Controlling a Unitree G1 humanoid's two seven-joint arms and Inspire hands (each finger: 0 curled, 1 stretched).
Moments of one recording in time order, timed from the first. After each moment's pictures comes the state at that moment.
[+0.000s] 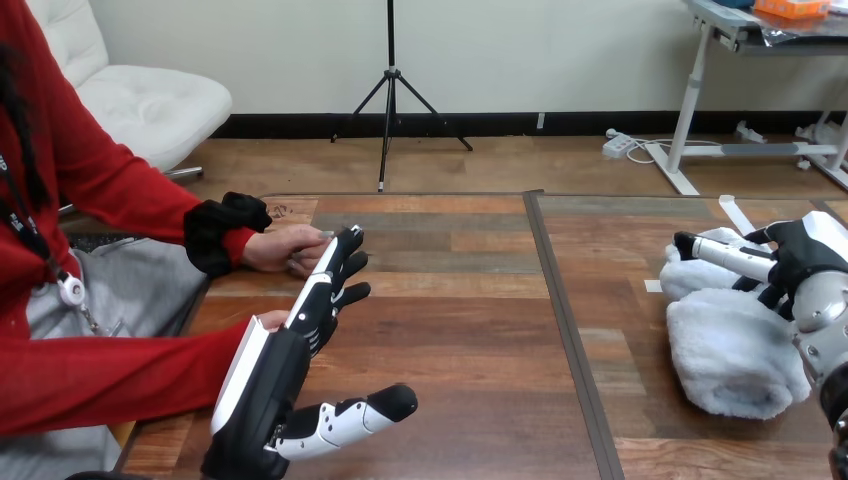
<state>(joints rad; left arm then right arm) 0.08 0.16 -0.06 0.51 0.04 -1.03 -0.18 -0.83 -0.51 0.12 1.29 -0.41 0.13 -0.08</state>
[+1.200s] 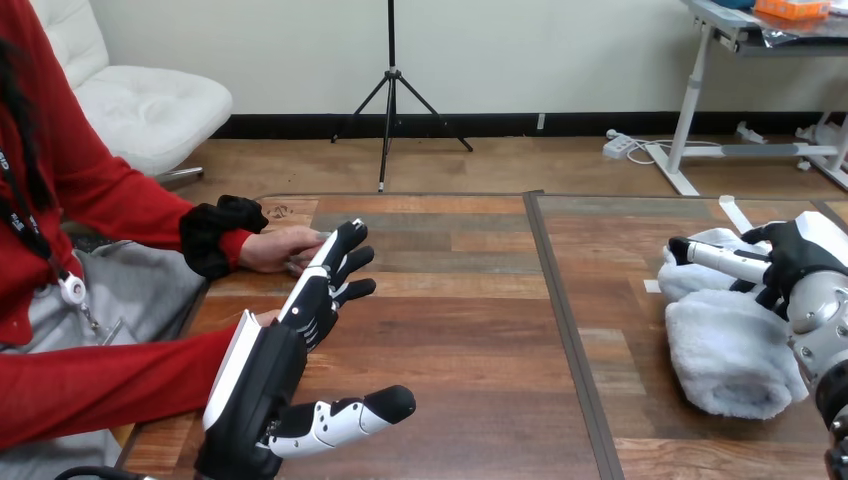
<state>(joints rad) 0.08 0.16 -0.06 0.47 -0.03 -1.03 -0.24 -0.83 -0.50 0.15 1.30 -0.41 0.15 -0.08</state>
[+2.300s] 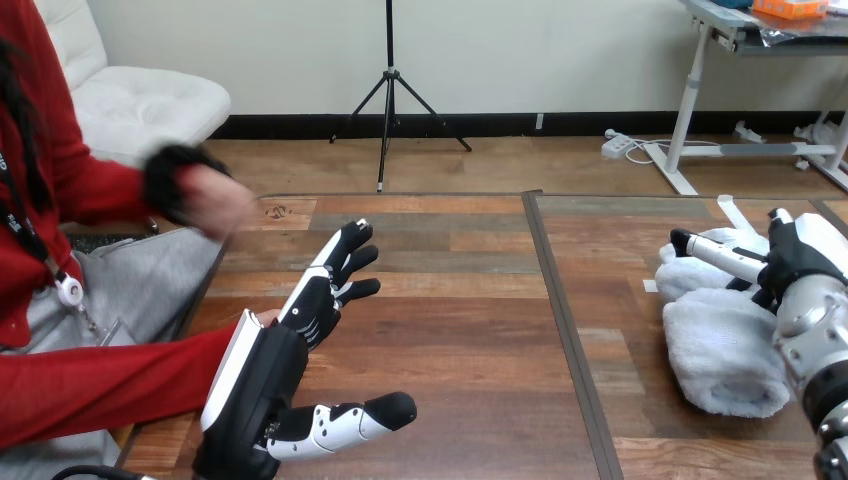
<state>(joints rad) 0.08 0.16 -0.06 0.47 -0.06 -1.06 -0.28 -0.82 -0.47 0.12 1.30 -0.38 0.14 -0.17</state>
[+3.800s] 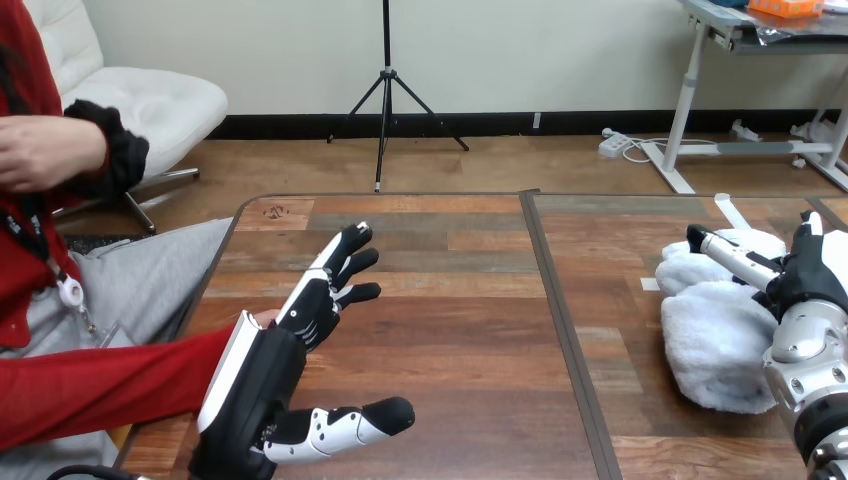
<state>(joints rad) 0.09 0.17 -0.06 0.47 -0.07 -1.06 -0.30 -0.75 -0.44 -0.01 1.30 -0.24 0.00 -0.34</state>
